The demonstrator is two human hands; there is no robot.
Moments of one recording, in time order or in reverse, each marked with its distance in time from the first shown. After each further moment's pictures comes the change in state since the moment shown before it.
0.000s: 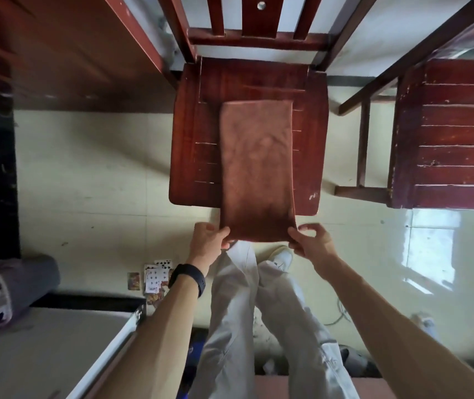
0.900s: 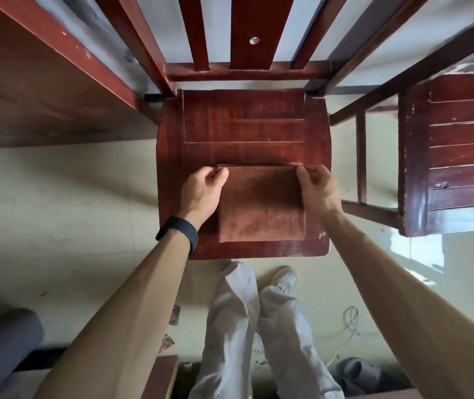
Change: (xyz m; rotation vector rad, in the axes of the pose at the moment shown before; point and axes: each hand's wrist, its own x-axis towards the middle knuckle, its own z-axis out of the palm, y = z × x) left_hand 0.129 0.164 -0.004 0.371 0.018 0.468; right_hand 0.085 -0.163 0.042 -0.304 0.287 -0.485
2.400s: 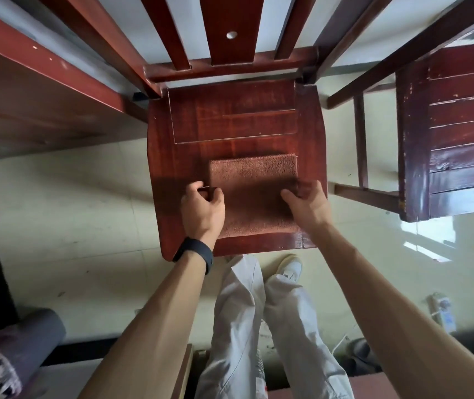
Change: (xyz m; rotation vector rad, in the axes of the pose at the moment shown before) left_hand -0.023 -0.012 0.033 0.083 0.218 -0.211; right_hand -0.028 0.020 0.009 0.014 -0.070 0.238
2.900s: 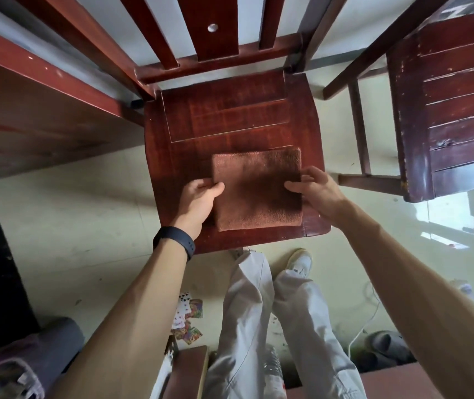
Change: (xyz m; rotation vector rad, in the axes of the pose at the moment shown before) left_hand 0.007 0.009 -0.023 -0.350 -0.368 -0.149; right_hand 0.008 0.006 -0.030 0.408 -0.324 0.057
